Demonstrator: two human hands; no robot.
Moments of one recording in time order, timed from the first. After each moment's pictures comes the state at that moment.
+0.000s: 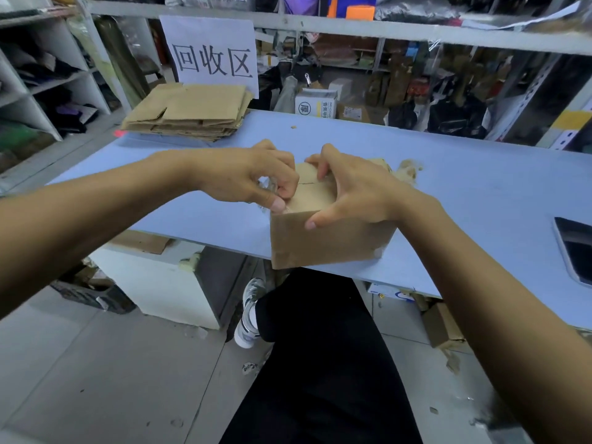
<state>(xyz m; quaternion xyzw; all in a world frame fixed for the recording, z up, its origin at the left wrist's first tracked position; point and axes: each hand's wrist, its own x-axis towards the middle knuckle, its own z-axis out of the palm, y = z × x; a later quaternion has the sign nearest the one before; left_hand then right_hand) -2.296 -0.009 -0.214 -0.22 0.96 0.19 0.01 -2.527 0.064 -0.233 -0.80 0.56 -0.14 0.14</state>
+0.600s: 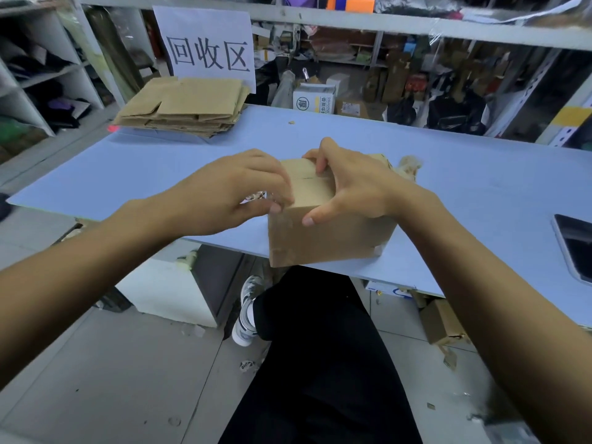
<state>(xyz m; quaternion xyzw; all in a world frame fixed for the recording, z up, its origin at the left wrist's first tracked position) -2.279 0.022 -0.249 -0.17 0.96 0.06 -0.21 -2.524 0.058 -0.235 -0.80 0.56 -0.14 0.14</state>
